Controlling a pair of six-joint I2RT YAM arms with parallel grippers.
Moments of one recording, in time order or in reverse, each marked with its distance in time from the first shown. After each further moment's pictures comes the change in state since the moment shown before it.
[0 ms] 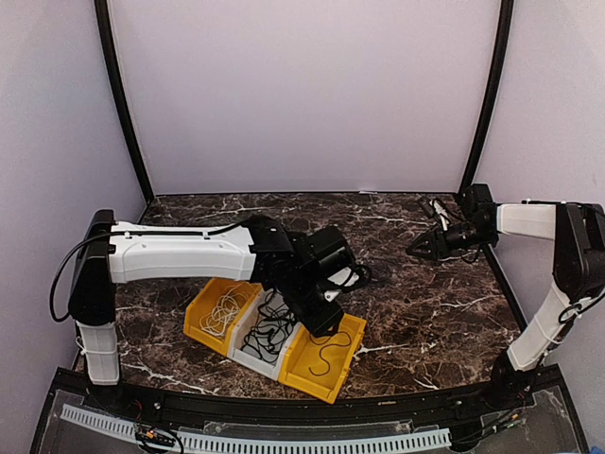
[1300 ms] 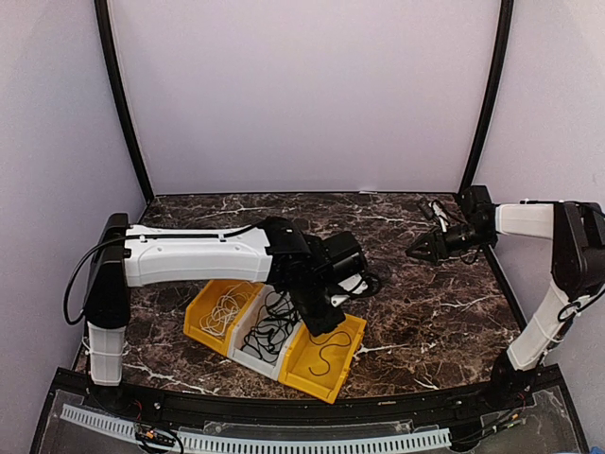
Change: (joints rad) left arm -0.029 0.089 0.119 -0.114 -0.114 0.154; right arm 0.000 0.013 0.000 -0.004 0.000 -0.008
